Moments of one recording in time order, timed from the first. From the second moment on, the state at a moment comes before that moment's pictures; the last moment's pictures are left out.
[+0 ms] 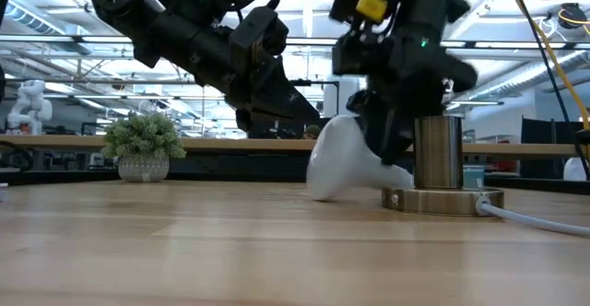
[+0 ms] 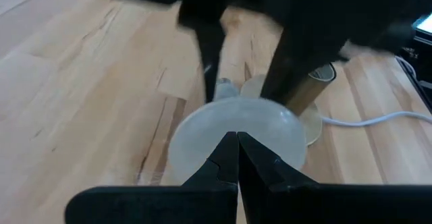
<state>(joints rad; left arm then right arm) -0.08 1.72 0.77 0.48 -0.04 -0.33 0.08 1.75 1.11 -0.54 -0.05 -0.07</state>
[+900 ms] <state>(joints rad) -0.13 1.68 0.77 0.55 -0.09 -0.20 0.01 1.70 1.11 -0.43 0.01 0.02</state>
